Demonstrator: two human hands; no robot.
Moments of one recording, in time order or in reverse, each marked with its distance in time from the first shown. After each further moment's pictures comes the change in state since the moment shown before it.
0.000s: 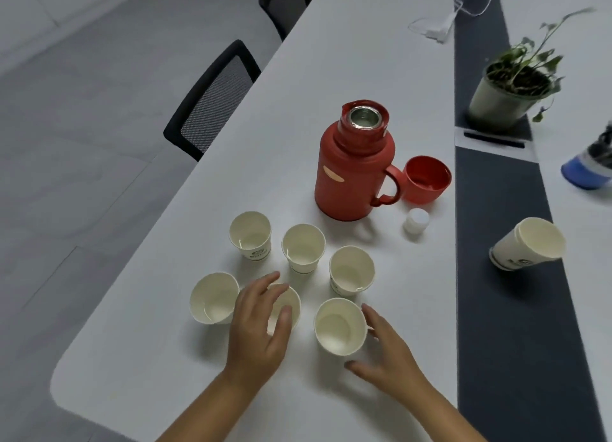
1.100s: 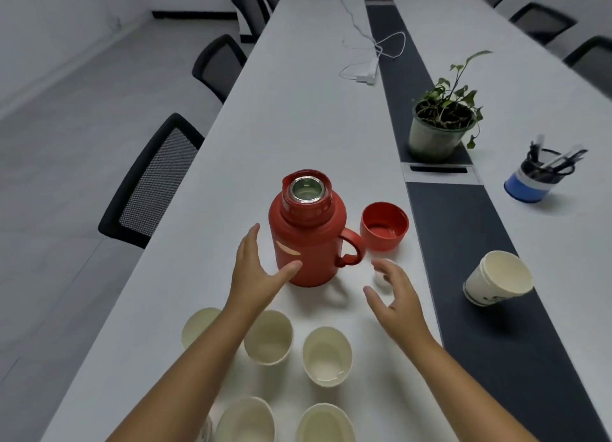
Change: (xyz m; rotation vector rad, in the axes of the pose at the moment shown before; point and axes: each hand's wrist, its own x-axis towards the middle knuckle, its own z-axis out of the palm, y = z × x) left_hand 0.229 -0.019 0.078 -0.117 -0.345 -0.325; right_hand 0.138 -0.037 -0.107 0.052 0.562 -0.045
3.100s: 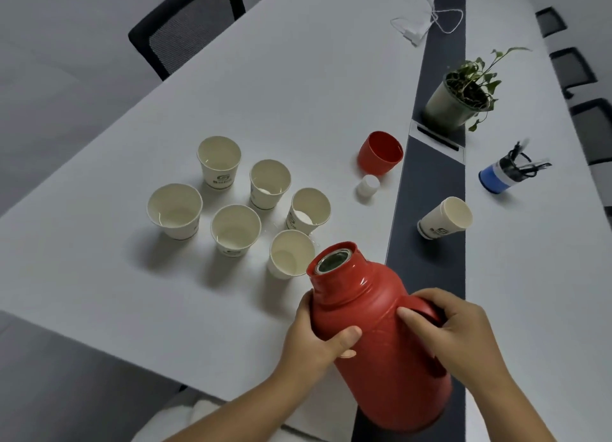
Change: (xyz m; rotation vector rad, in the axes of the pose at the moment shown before) left_hand -0.341 0.067 0.126 -0.957 -0.187 -0.479; right_hand -0.185 -0.106 -0.185 -0.443 -0.278 0.025
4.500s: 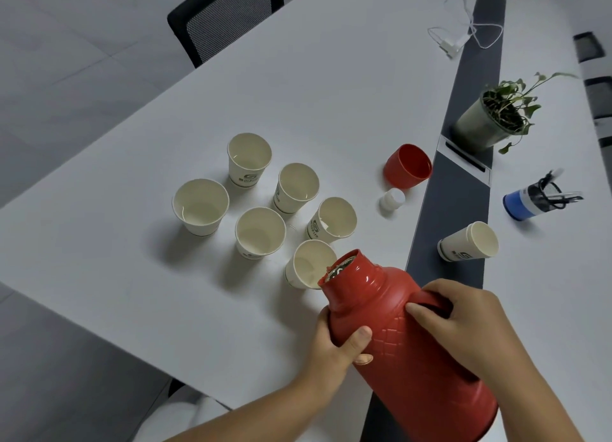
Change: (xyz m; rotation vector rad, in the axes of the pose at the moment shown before) left_hand 0.030 -0.036 0.018 -0.345 0.017 -0.052; right_hand 0.057 -0.024 -0.005 -0.352 -0.146 -0.049
